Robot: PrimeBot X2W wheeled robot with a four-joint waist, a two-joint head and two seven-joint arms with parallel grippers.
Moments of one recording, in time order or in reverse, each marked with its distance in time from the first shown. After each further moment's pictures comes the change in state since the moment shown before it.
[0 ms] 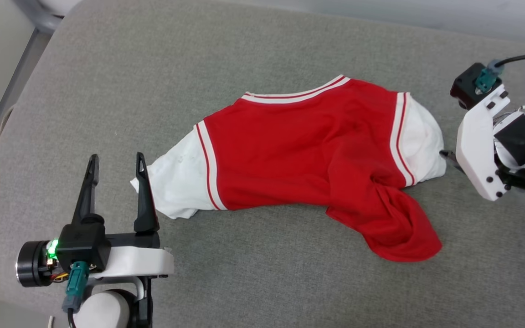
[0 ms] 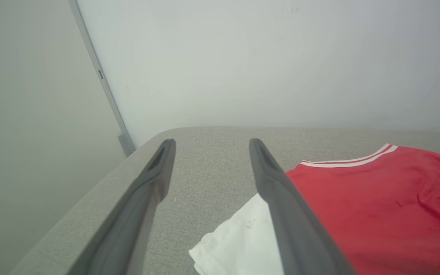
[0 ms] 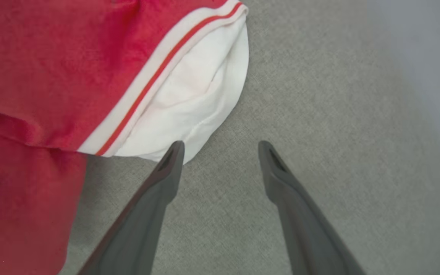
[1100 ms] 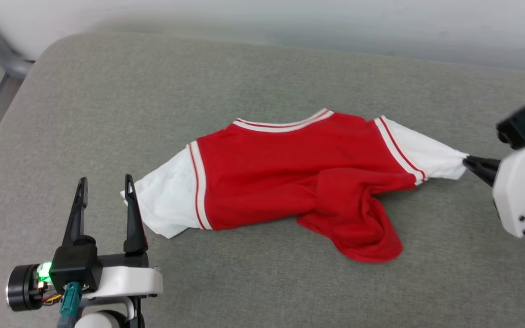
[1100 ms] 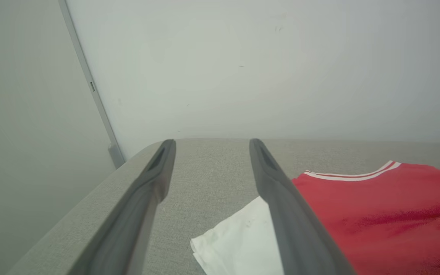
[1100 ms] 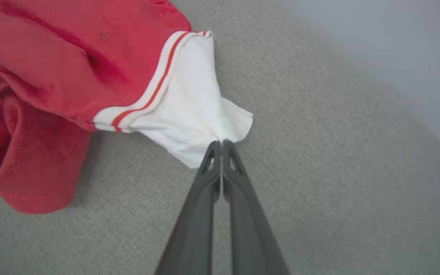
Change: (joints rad) left arm 0.098 -0.188 0.223 0.013 0.201 -0.199 0.000; right arm 0.098 -0.128 0.130 0.061 0.161 0.000 -0.481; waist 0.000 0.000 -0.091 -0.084
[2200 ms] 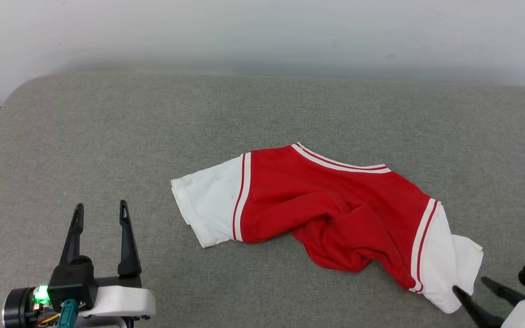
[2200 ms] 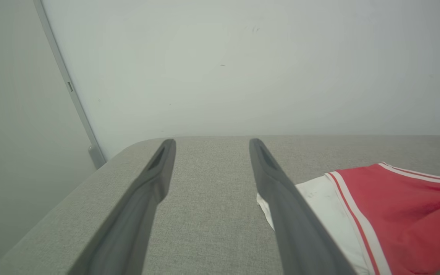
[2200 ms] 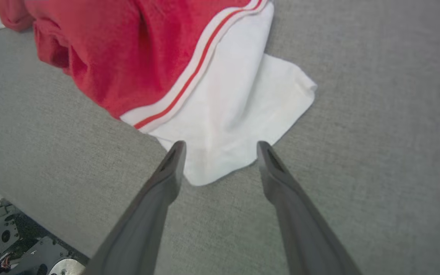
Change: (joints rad) left arm 0.076 -0.018 0.058 0.026 0.026 -0.044 0.000; right arm 0.944 0.244 -0.746 -0.332 -0.241 0.000 -0.021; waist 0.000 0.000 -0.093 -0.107
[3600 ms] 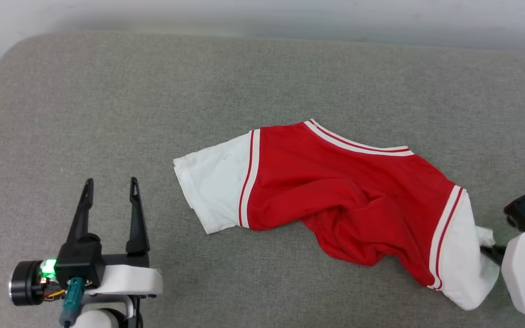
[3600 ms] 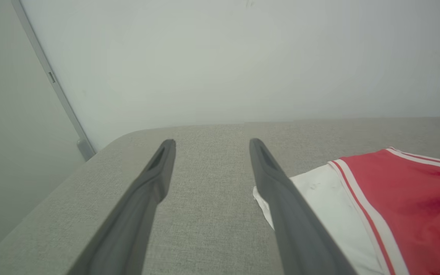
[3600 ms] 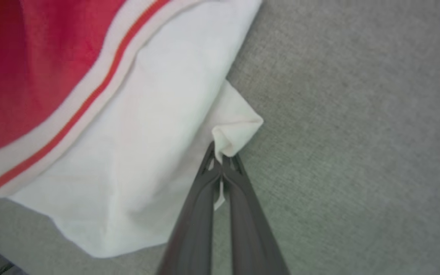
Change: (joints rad) left arm -0.077 -0.017 -0.014 0.016 0.021 -0.031 0.000; right arm -0.448 -0.217 0.362 0.219 0.092 -0.002 0.213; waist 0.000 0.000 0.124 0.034
